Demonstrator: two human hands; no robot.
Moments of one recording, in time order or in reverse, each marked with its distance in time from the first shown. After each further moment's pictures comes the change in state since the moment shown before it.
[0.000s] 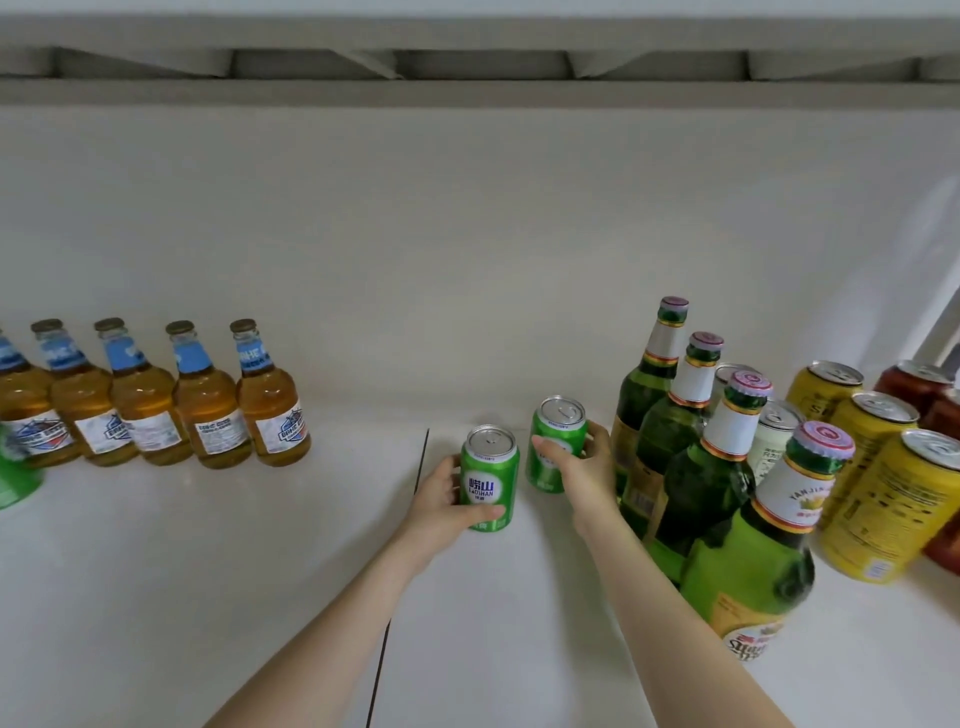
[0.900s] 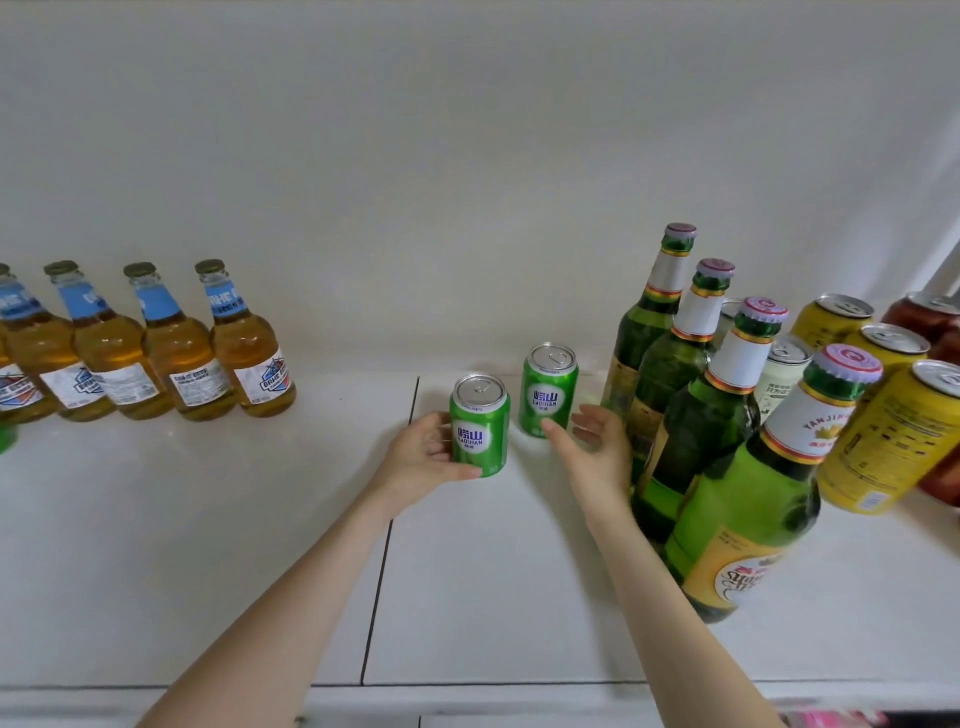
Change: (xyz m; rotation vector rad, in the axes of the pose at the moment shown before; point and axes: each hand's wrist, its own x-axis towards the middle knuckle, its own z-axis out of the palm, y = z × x) left_hand 0.006 -0.015 -0.022 0.162 -0.039 0.030; right_hand -0.043 0.027 -0.025 -0.149 0.103 -0.135
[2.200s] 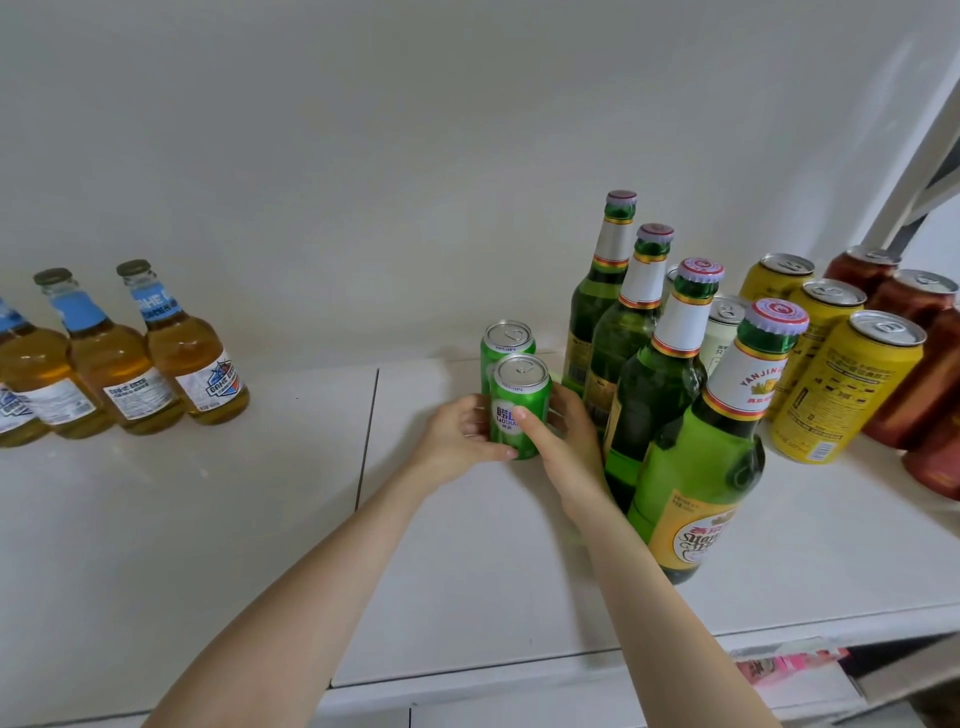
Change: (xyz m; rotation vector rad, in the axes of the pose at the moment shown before) left_hand 0.022 0.018 0.073 0.049 -0.159 0.017; right_hand -0.002 0.008 -0.017 0.154 -0.188 -0.035
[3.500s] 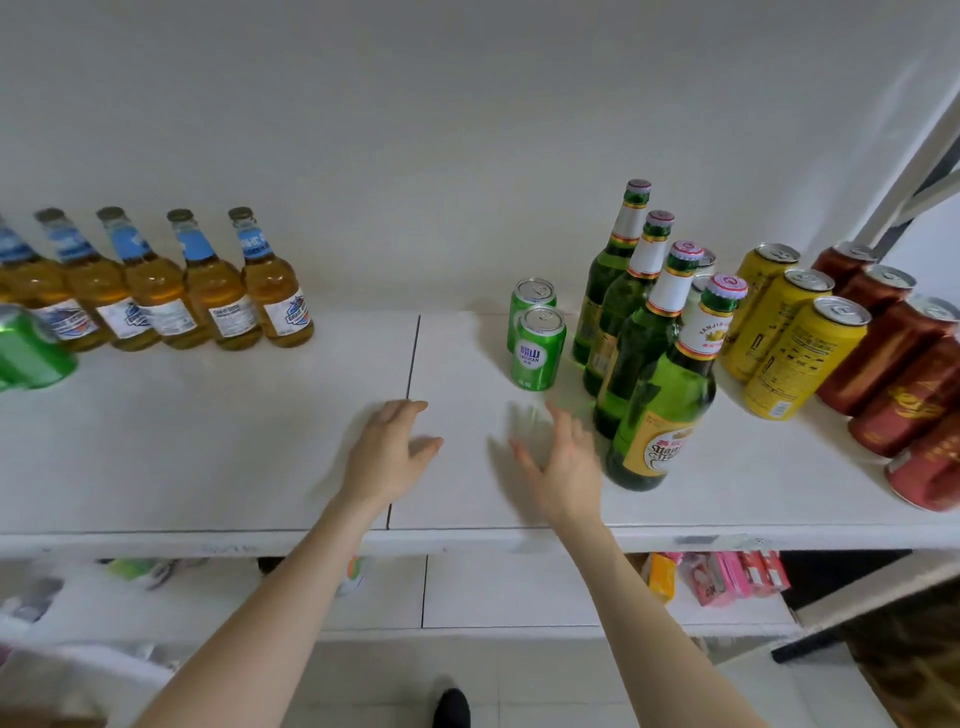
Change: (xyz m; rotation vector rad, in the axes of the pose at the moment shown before) left_hand -0.162 -0.008 -0.056 0.757 0.308 0.019; right_hand -0.132 -0.034 -0.001 -0.921 -0.029 -0.120
